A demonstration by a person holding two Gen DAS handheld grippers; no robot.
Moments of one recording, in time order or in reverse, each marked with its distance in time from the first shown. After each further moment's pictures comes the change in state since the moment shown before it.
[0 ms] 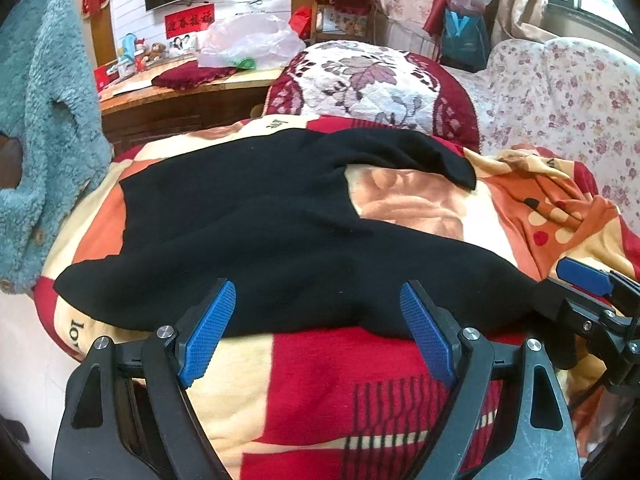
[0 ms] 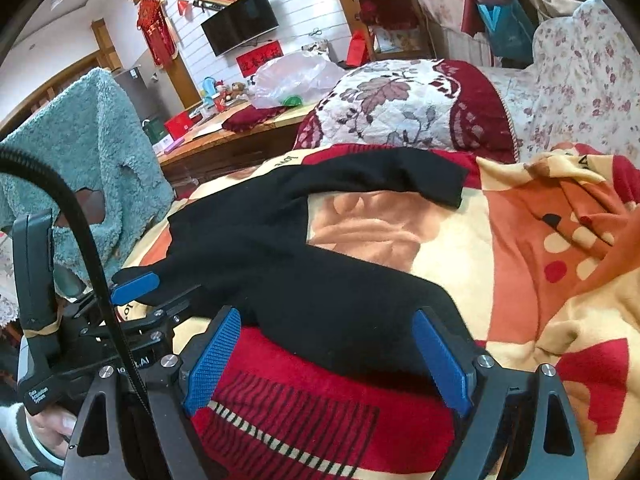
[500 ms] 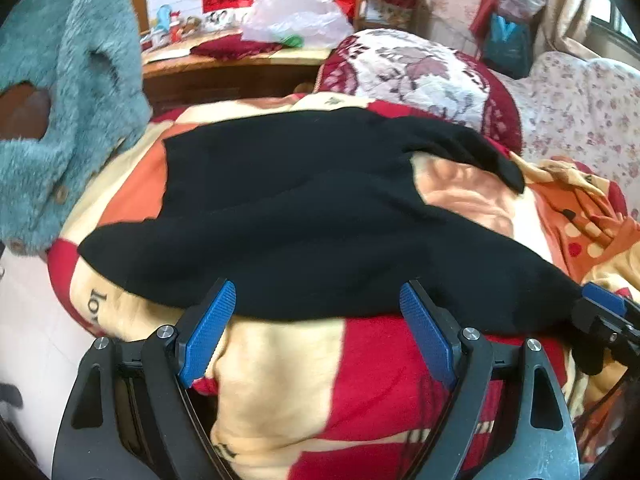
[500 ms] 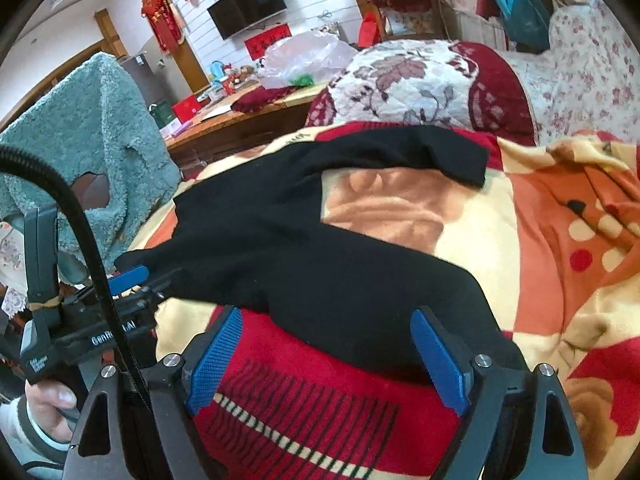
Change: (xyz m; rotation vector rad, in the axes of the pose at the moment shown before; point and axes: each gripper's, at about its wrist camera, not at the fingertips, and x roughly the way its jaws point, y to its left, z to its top) left arm 0.014 0.053 -0.016 -0.108 0.057 0.075; right arm 0.020 0.000 -0.009 0.011 0.072 0.029
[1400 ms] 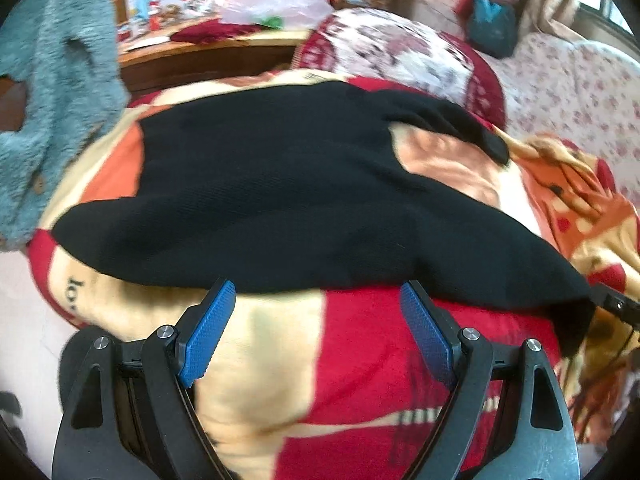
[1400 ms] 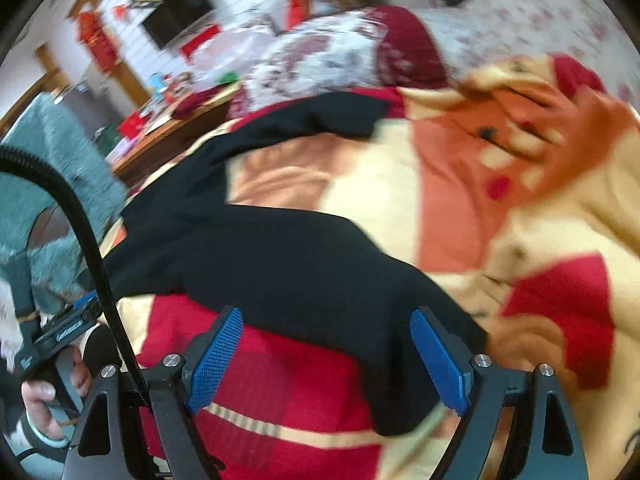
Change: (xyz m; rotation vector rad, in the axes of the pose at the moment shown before) left arm 0.007 -0.016 -0.013 0.057 0.070 -0.086; right arm -0.030 -0.088 -0.031 0.217 0.054 -0.113
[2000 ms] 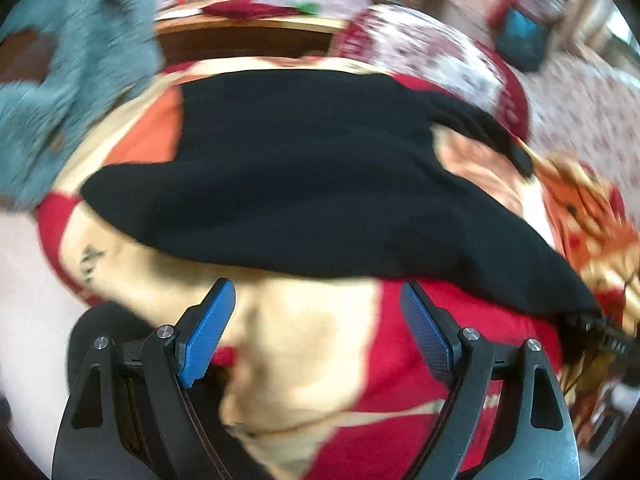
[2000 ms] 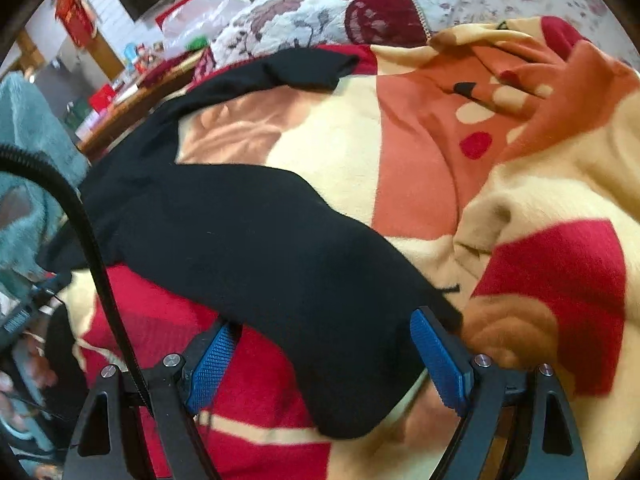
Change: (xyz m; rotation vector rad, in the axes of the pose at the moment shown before) left arm -0.002 0.058 -0.006 -0.158 0.021 0.037; right arm 0.039 -0.010 -0.004 -0.071 0.104 -0.110
